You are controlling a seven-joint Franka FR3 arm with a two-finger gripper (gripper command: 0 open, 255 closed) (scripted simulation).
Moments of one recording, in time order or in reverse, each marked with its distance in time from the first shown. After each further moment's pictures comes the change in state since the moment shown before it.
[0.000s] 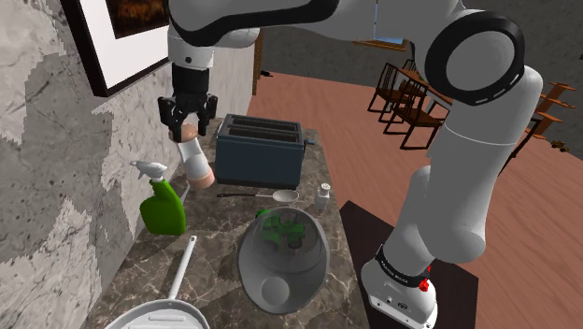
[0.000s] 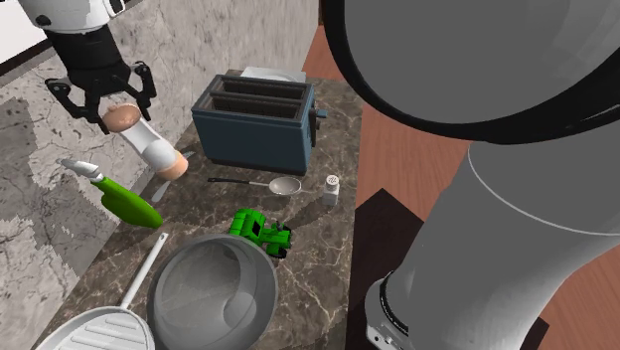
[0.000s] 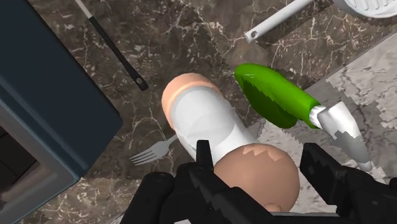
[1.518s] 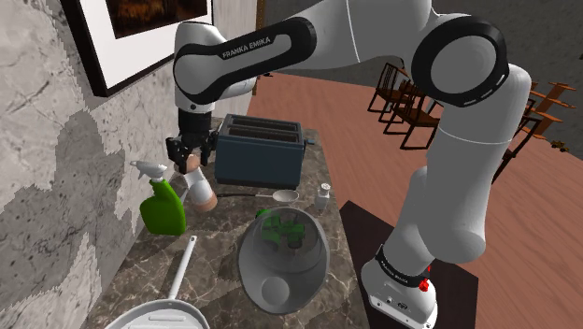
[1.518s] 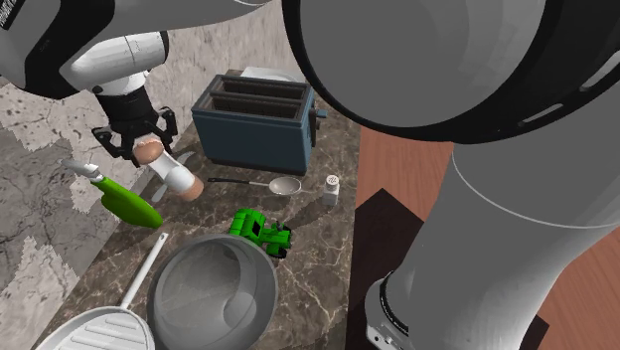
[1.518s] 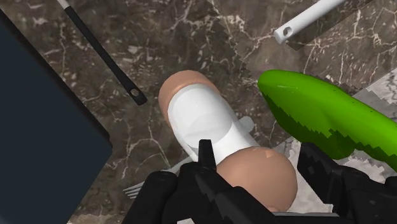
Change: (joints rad) arm 0.002 0.054 0.004 -0.179 0.018 0.231 -0.038
